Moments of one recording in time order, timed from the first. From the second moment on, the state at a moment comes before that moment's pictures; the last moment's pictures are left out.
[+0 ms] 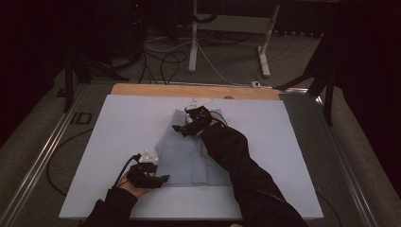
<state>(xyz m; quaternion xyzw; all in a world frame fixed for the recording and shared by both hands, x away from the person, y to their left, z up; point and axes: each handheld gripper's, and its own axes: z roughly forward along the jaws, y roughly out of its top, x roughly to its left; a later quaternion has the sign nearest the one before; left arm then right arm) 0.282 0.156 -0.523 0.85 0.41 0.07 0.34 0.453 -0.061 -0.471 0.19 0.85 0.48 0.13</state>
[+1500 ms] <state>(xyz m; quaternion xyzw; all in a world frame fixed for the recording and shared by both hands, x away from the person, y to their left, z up) 0.274 0.144 -0.514 0.86 0.35 0.08 0.36 0.519 -0.020 -0.478 0.35 0.83 0.42 0.11</state>
